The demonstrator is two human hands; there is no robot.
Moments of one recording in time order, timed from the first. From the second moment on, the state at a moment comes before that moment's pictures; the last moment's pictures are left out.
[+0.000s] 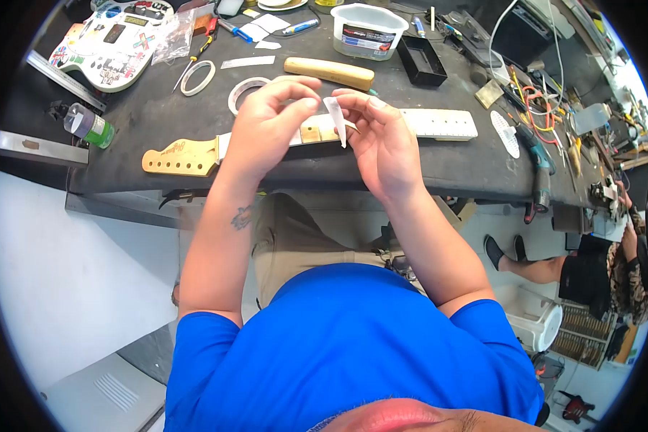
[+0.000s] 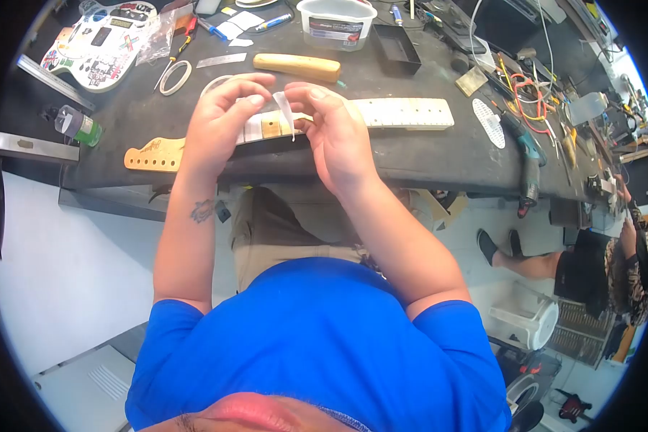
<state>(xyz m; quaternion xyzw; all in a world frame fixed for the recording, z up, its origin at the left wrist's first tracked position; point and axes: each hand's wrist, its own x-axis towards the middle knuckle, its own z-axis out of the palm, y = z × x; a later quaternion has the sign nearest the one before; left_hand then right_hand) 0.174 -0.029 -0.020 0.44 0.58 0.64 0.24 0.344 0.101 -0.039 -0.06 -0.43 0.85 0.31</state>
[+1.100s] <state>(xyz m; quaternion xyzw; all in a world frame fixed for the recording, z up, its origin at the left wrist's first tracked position) 0.121 -0.014 -0.039 0.51 0.72 0.41 0.21 0.328 0.101 -0.065 -0.01 -0.90 0.19 0.40</state>
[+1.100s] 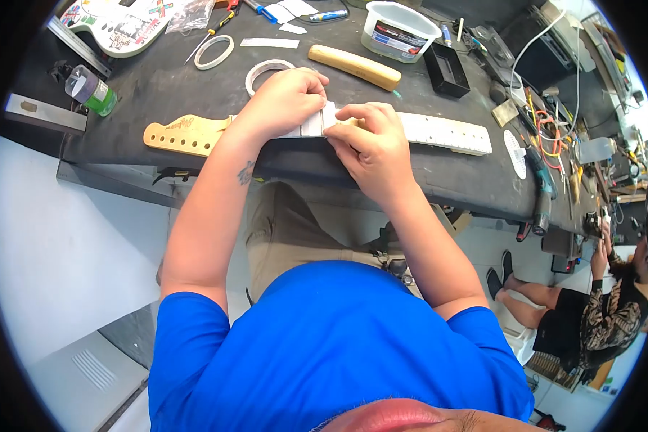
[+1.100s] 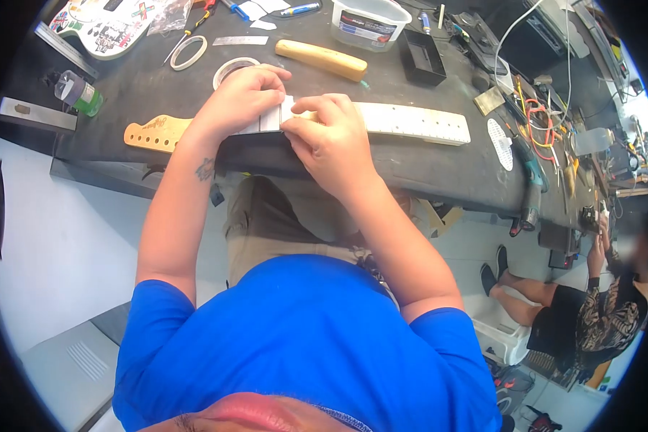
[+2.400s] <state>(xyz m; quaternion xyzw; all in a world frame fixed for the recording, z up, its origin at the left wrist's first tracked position) 0.122 -0.008 -0.045 0.53 0.75 0.36 0.15 0.328 0.101 -0.063 0.02 -0.90 0.17 0.41</state>
